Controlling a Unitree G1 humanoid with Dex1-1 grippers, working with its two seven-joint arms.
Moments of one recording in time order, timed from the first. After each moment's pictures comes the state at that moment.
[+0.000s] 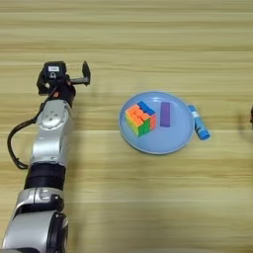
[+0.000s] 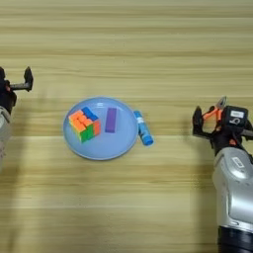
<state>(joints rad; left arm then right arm) -0.44 0.13 0.18 0.38 -0.09 -0.01 0.01 -0.03 -0.24 -0.35 -0.12 0.16 0.32 0.00</state>
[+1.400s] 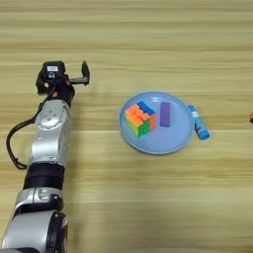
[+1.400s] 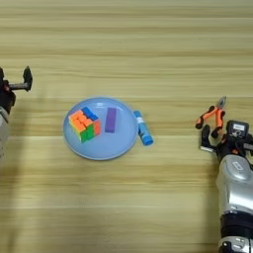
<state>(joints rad) -0.44 0.13 0.19 0.38 -0.09 -0.02 -0.01 -0.18 -0.31 -0.35 0.41 0.12 0.11 -0.01</state>
